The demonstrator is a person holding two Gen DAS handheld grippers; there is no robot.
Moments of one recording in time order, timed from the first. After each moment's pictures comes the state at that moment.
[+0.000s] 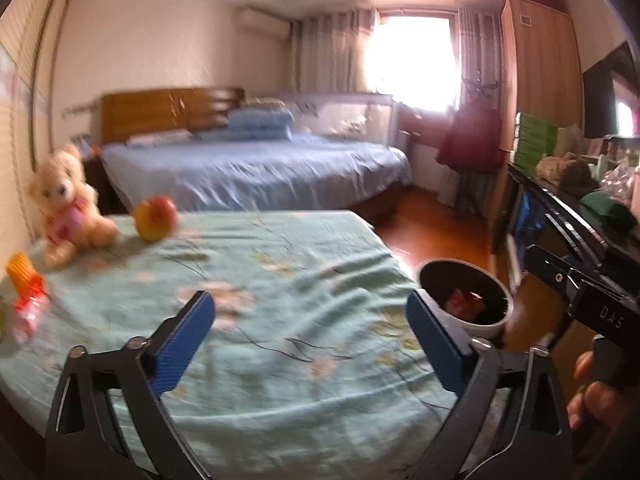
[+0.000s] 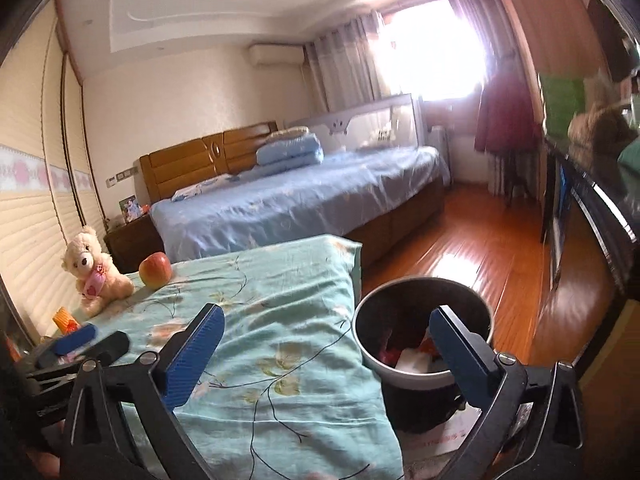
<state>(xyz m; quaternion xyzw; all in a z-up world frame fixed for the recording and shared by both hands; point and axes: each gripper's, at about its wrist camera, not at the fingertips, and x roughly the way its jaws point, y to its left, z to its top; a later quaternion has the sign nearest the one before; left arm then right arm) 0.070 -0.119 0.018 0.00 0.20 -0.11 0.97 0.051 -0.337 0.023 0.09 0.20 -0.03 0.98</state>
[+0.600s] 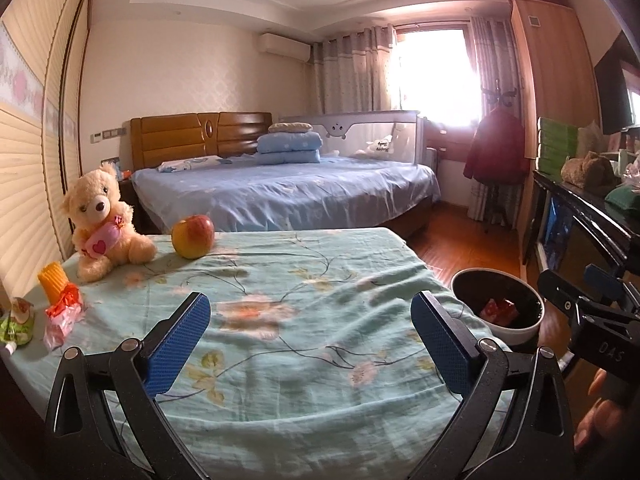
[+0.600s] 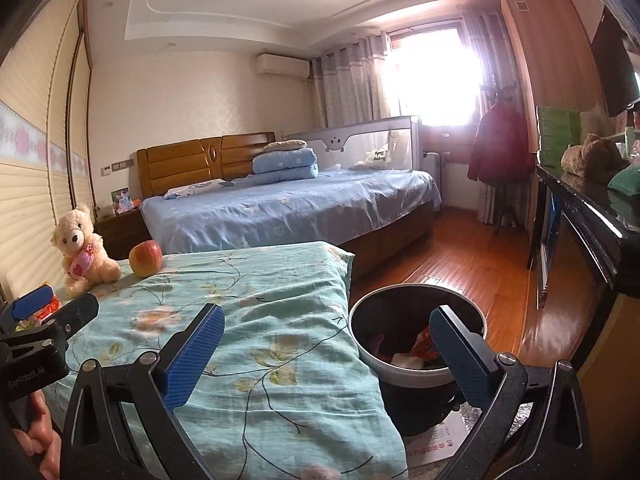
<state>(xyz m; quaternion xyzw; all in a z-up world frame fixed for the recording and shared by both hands) 0.058 -0.105 0.012 0.02 0.16 -0.06 0.98 0.039 -0.315 0.005 0.05 0.17 -0.04 0.98</state>
